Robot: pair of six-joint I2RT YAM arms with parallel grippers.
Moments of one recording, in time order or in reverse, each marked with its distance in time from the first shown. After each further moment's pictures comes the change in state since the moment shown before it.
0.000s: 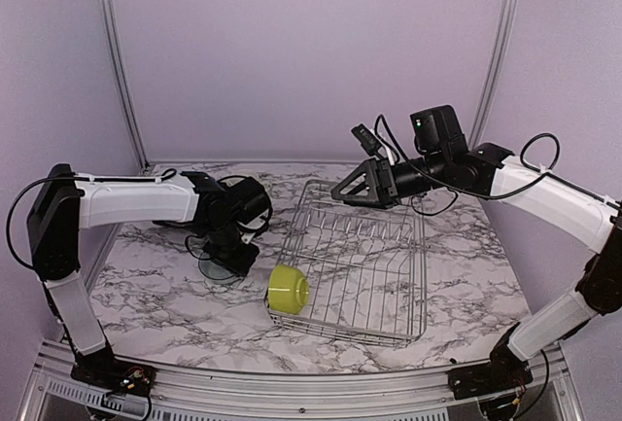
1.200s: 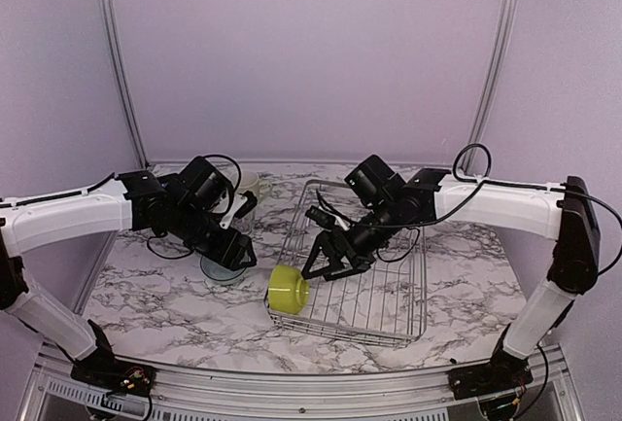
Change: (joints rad) left arm 0.018 -0.371 -0.189 0.196 0.195 -0.010; right arm 0.203 0.218 -0.001 -0.218 0.058 0.009
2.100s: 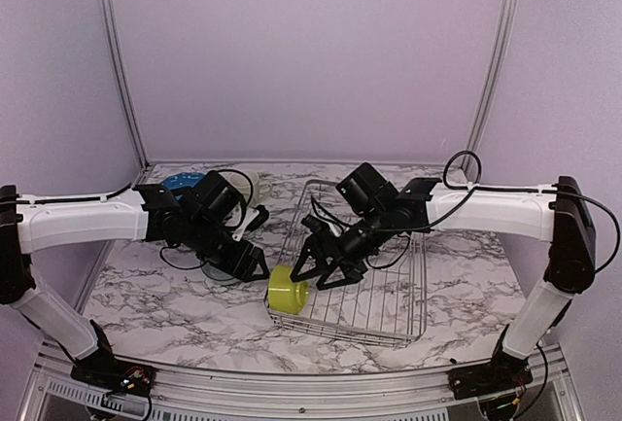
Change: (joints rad) left arm -0.044 0.064 -0.056 0.118 0.081 -0.055; right arm 0.052 0.034 -0.026 0.098 0.005 0.223
